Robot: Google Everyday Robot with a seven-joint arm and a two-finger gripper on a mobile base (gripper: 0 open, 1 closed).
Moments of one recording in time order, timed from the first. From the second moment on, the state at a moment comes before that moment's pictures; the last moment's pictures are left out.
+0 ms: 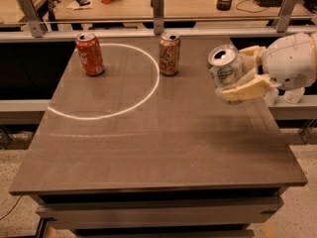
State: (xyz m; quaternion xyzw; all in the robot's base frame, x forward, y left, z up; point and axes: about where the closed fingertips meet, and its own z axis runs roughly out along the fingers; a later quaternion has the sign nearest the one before) arm 0.496 -0.150 0.947 -0.59 0.62 0.23 0.46
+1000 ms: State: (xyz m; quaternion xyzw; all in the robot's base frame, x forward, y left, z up) arm 0.468 -0.151 0.951 -0.79 0.54 0.08 0.26
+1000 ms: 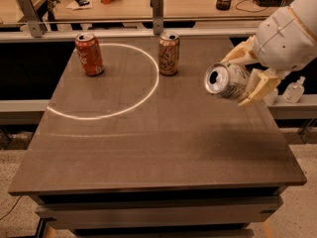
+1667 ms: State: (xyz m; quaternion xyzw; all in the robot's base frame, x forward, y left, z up) arm 0.448 -0.135 0.906 -0.84 0.50 0.01 0.20
